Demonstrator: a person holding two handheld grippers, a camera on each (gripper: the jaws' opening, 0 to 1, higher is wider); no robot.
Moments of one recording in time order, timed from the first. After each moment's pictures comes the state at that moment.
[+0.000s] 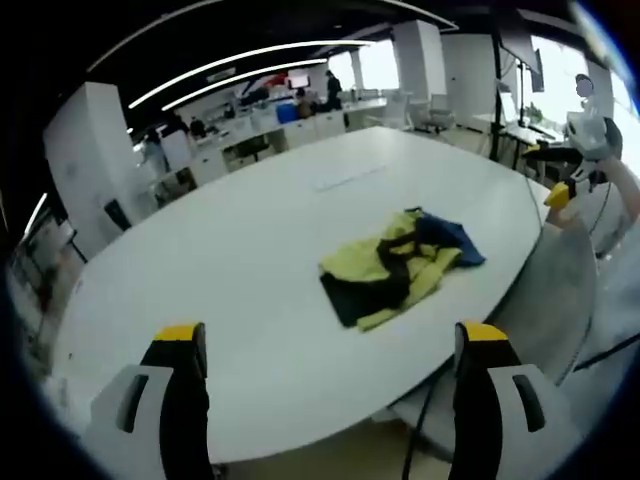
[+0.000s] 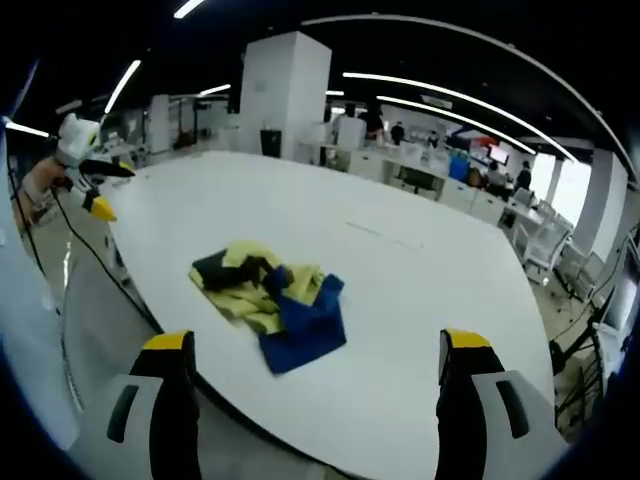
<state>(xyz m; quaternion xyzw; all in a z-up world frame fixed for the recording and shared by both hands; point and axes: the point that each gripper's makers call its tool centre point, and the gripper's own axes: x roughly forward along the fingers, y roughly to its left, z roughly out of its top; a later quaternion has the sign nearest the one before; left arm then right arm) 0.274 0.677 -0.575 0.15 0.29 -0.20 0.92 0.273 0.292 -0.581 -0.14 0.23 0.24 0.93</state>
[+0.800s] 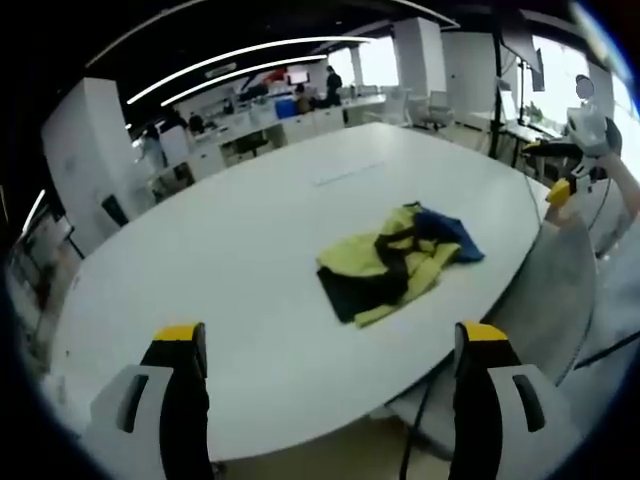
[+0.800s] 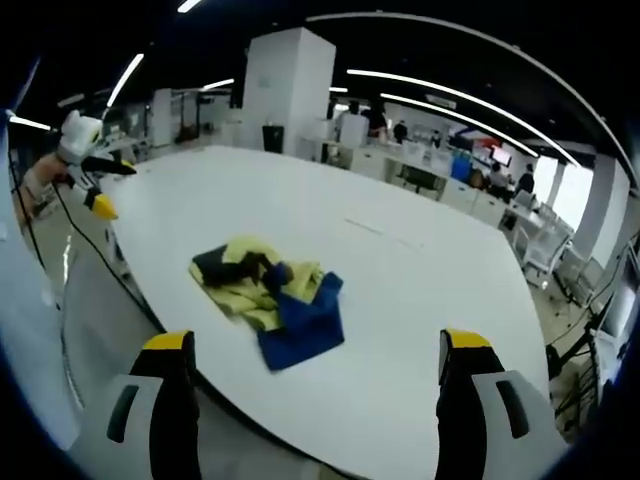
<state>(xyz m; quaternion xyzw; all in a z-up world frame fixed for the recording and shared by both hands) 0.273 0.677 -0.582 0.15 0.30 -0.21 0.92 0.273 0.293 -0.578 -0.15 0.24 0.25 0.93</state>
